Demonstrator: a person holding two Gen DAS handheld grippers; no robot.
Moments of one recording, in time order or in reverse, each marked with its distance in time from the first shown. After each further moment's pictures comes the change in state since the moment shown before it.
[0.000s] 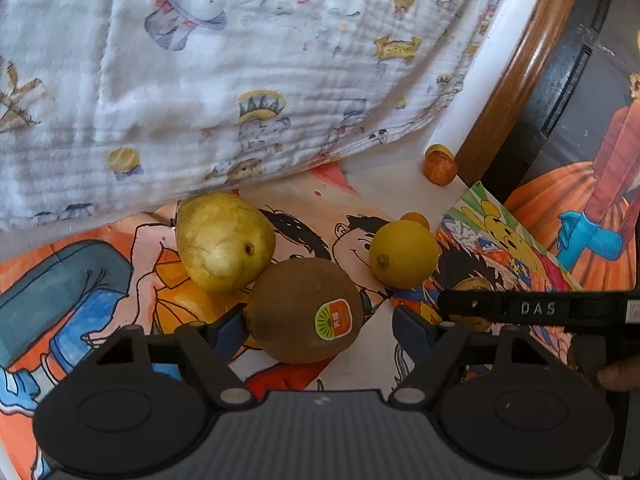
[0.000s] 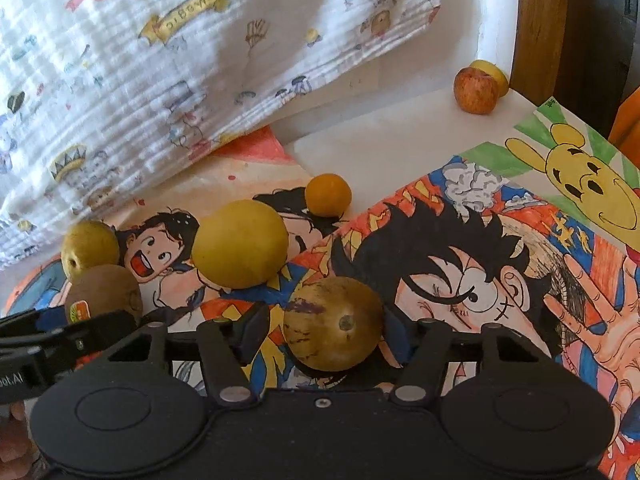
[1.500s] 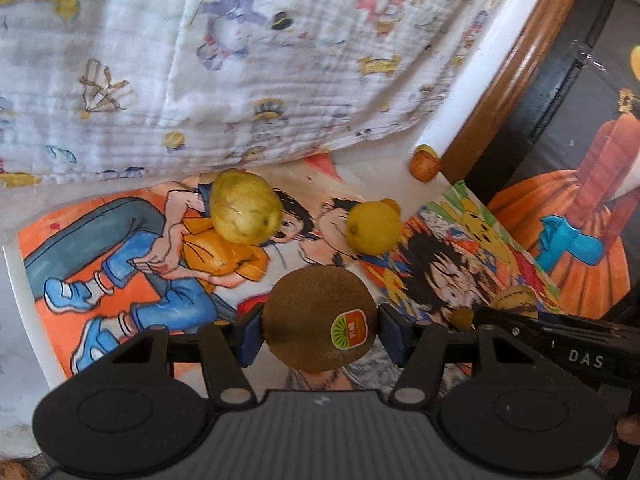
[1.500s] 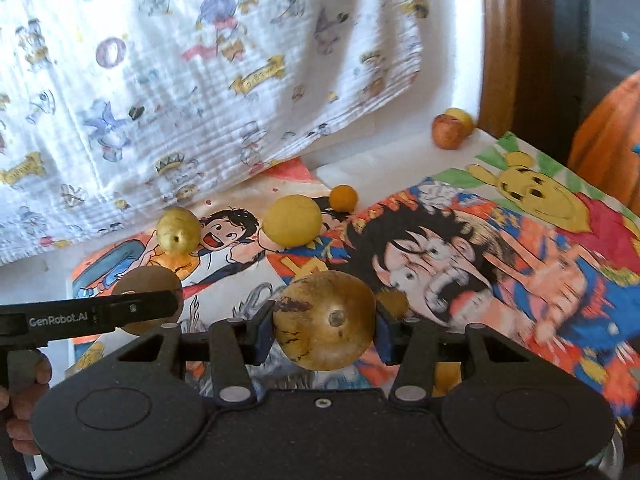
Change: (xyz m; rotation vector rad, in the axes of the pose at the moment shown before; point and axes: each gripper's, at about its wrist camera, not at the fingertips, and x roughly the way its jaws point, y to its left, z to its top) left arm -0.074 -0.014 -0.027 -0.050 0.014 -0.017; right arm -0.134 0.021 -0.076 0.005 -0.163 -0.013
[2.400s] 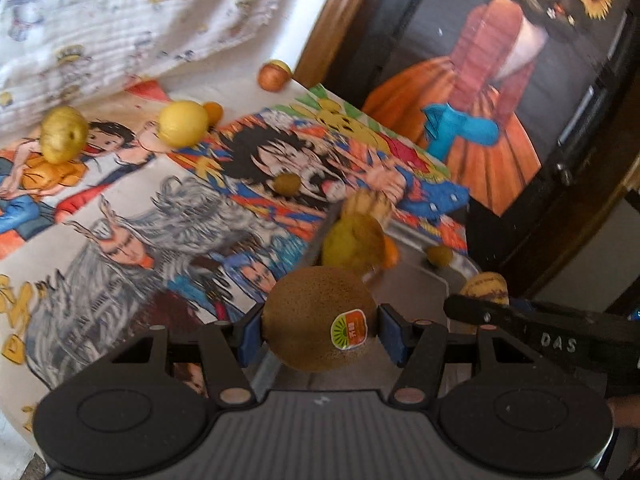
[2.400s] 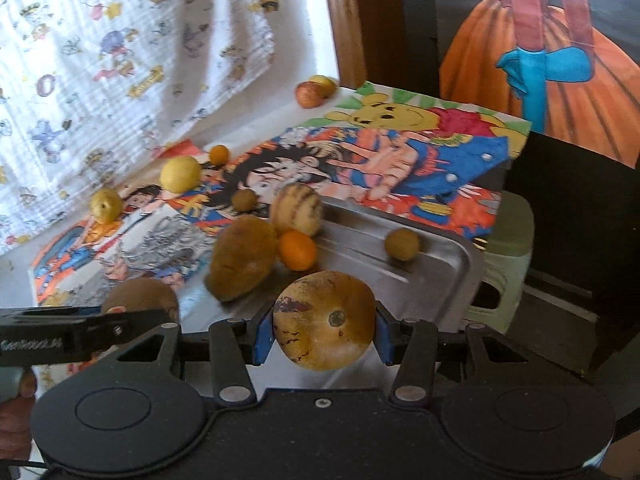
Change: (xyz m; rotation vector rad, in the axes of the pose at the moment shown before) left arm -0.019 -0.104 -0.089 0.261 0.179 -0.233; right arm -0.092 -0.073 -0.117 0.233 -0.014 -0.189
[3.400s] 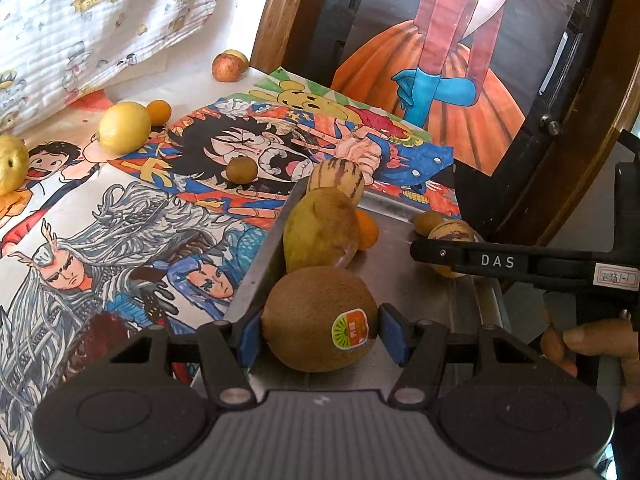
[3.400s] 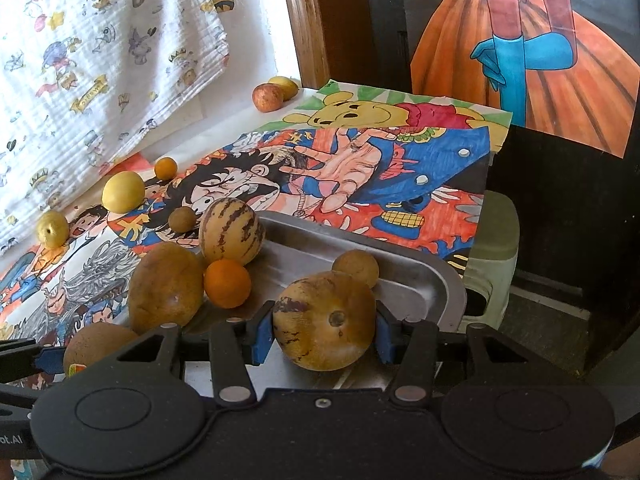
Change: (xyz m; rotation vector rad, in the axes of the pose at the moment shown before) left arm 0.036 -0.026 -0.004 0.146 0.032 0.000; right arm 0.052 -0.029 0.014 0.051 -0.020 -0.051
